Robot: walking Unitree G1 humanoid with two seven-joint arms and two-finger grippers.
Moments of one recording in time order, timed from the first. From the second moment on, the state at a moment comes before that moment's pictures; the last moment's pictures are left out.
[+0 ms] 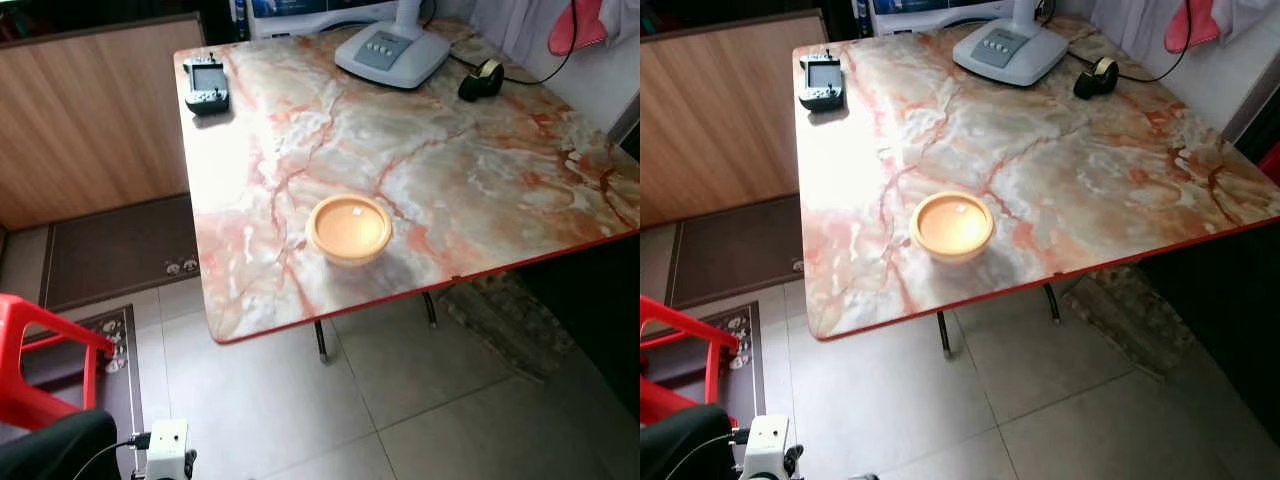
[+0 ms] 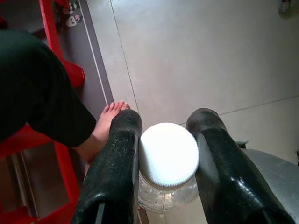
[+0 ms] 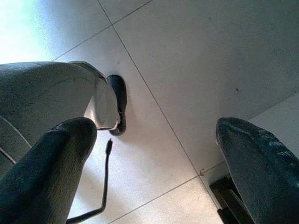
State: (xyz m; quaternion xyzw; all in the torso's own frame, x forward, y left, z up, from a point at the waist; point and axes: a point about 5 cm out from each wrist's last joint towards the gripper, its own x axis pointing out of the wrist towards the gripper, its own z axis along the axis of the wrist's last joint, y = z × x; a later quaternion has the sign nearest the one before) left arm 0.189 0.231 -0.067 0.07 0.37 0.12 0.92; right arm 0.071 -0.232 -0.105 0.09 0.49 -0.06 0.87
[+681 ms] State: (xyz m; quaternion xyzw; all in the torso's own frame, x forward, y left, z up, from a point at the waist) left arm 0.161 0.231 -0.082 0.07 0.42 0.12 0.90; right arm 0.065 -0.238 -0.105 0.08 0.49 -0.07 0.86
